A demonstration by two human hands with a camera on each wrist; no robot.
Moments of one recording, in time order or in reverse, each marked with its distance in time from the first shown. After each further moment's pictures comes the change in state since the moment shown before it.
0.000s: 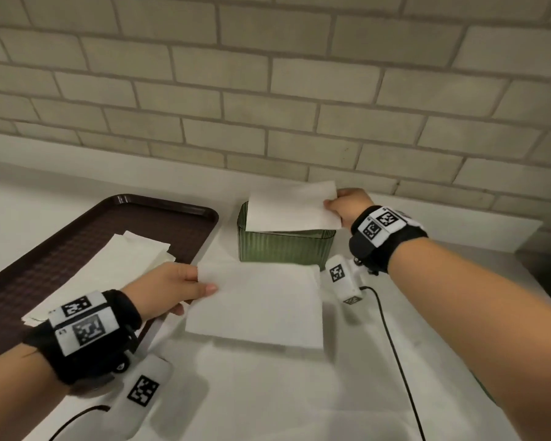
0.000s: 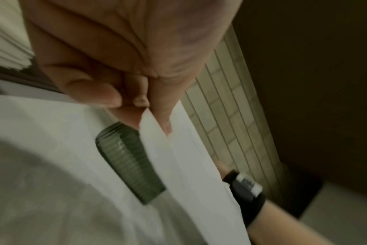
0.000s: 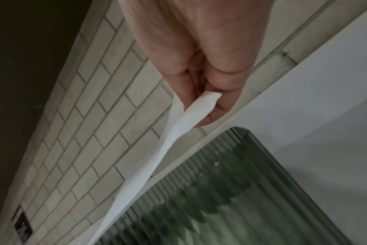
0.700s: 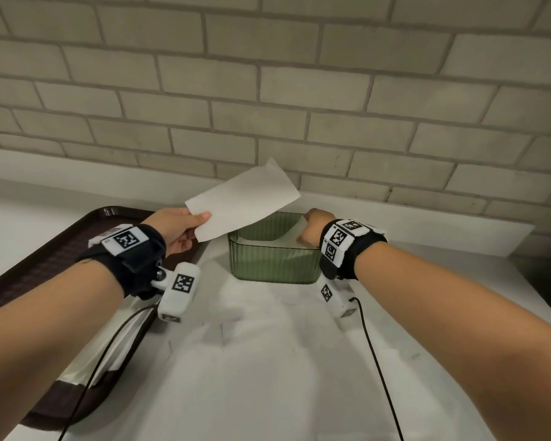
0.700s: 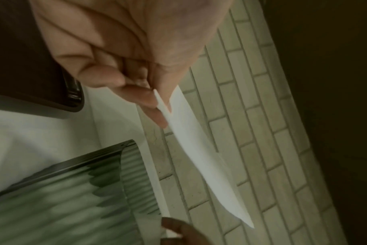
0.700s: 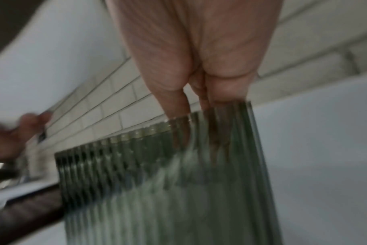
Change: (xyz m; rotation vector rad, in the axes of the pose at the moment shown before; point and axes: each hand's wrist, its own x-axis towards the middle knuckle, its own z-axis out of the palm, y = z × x) left_hand 0.098 0.052 -0.038 -0.425 0.272 -0.096; right_hand 0.004 -0.007 0.032 -0.789 -0.181 0.016
